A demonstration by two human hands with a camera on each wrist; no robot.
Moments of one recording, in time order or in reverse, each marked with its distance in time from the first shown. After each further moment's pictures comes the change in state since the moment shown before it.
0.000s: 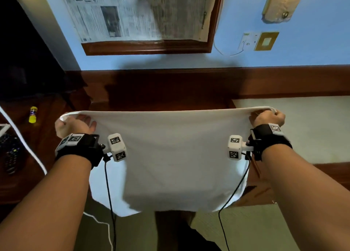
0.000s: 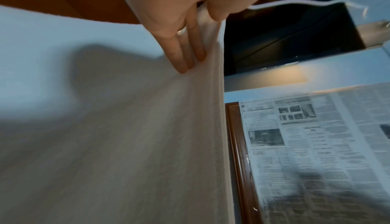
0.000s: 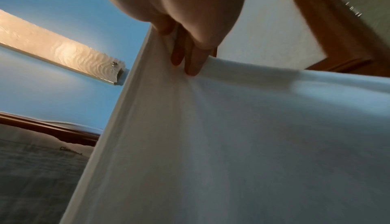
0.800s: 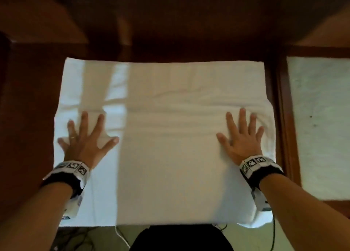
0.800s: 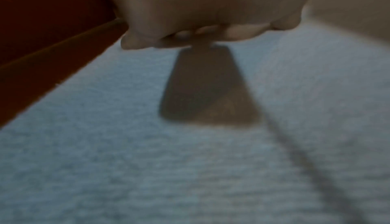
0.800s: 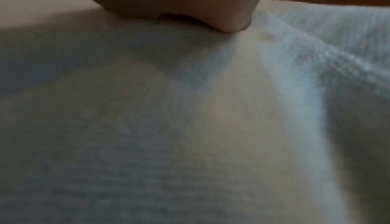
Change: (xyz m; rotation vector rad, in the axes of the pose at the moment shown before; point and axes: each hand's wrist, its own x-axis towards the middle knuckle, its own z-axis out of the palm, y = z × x) left_hand 0.149 -0.207 0.000 2.192 -0.517 -0.049; right_hand 0.134 0.241 0.088 -1.793 -1.048 -0.517
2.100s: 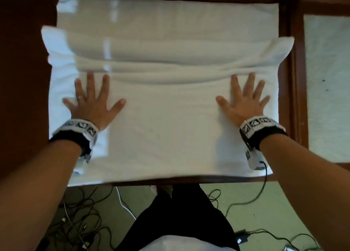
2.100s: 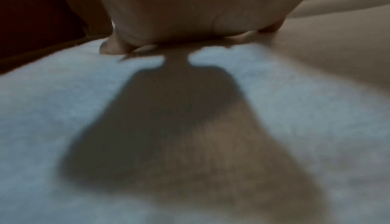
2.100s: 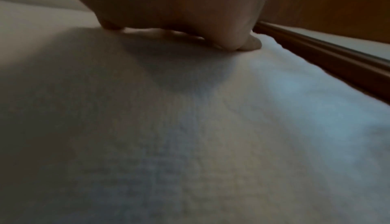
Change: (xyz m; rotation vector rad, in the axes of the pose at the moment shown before) left_hand 0.004 0.007 0.003 0.045 0.000 0.049; right_hand -0.001 -0.034 0.001 0.045 -0.039 0.115
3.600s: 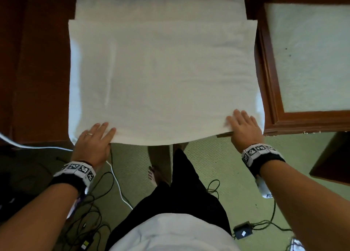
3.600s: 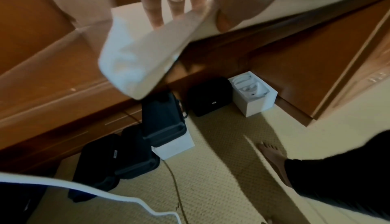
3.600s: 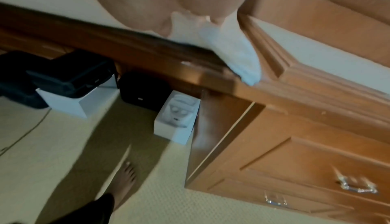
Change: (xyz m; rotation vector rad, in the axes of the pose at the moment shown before) left_hand -0.199 -0.085 0.138 0.203 0.361 0.479; right_hand -0.204 0.082 0.101 -0.243 0.198 -0.204
